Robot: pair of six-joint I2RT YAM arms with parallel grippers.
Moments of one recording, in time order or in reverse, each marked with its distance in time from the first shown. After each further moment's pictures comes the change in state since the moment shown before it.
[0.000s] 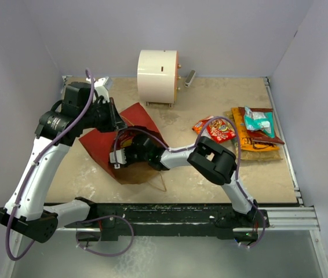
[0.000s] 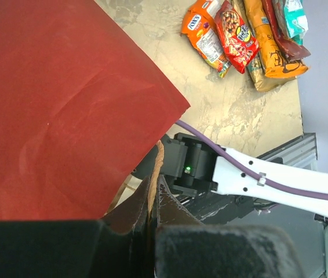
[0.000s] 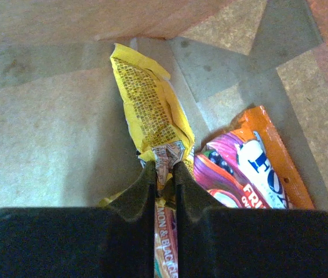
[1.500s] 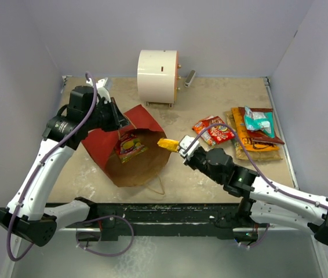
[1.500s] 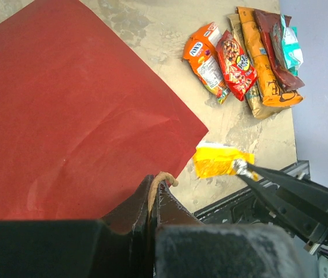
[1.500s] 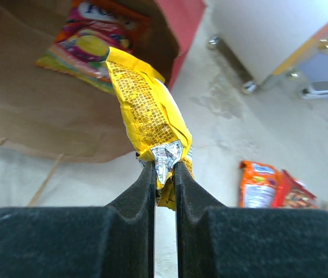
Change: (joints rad) left arm 0.000 -0.037 -0.156 0.196 -0.046 -0.084; right arm 0.005 -1.324 -0.685 -0.537 0.583 0.562
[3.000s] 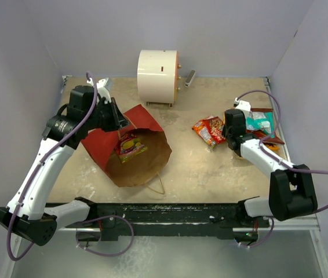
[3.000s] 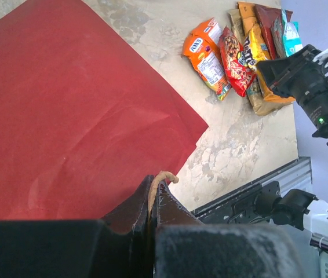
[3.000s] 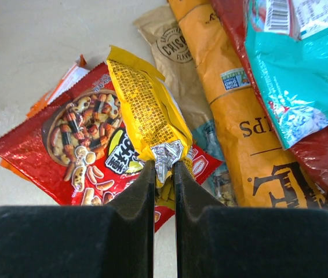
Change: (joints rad) left arm 0.000 0.008 0.011 -0.016 0.008 0.015; right arm -0.793 0.467 0.148 -0.056 0.219 0.597
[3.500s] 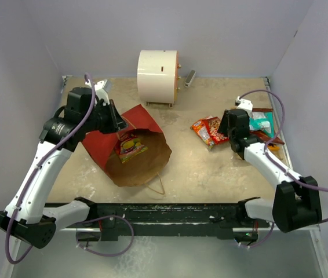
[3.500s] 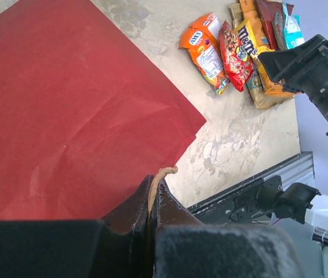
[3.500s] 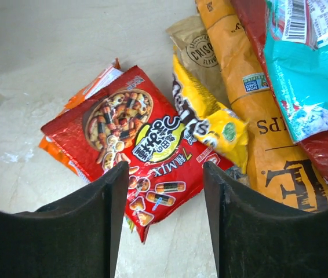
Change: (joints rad) left arm 0.000 -0.020 0.005 -0.034 0.003 0.016; right arm -0.003 -0.061 0.000 -0.031 -0.084 0.015
